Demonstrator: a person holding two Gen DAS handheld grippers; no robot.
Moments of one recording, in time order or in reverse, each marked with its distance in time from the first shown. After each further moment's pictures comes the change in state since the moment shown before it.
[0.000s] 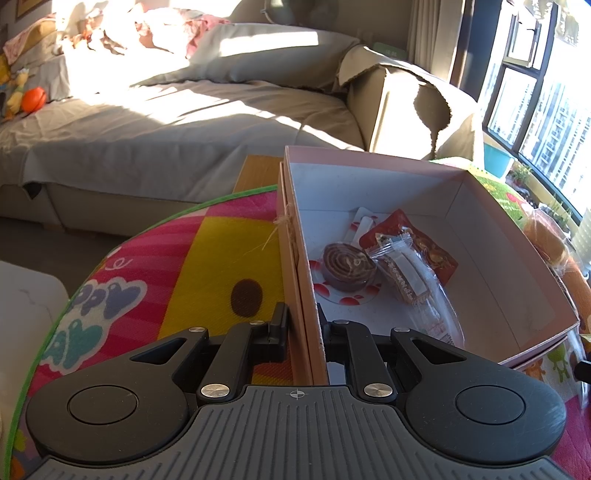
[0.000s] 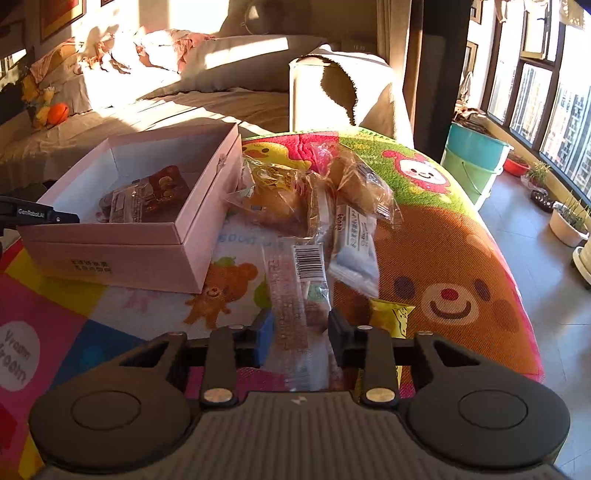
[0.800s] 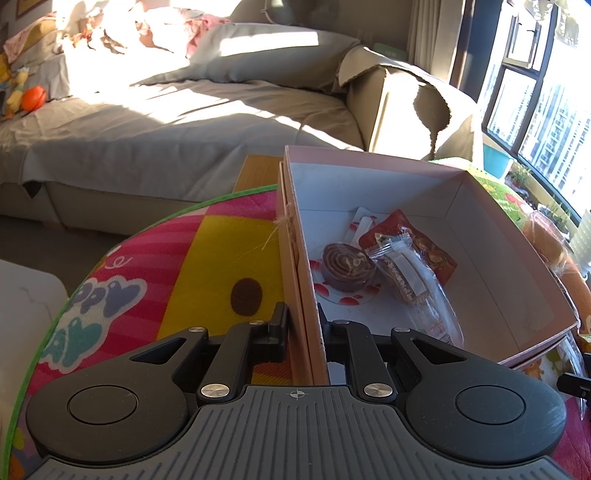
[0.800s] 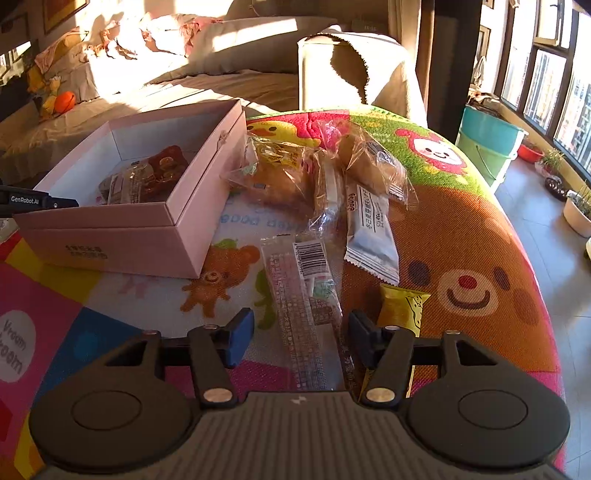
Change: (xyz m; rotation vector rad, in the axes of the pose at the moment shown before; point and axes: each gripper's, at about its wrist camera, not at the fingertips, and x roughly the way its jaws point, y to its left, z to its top) left arm 0.000 -0.001 -0.002 -0.002 -0.001 -0.003; right arm 0.017 -0.003 -0.001 -0.010 0.063 0.040
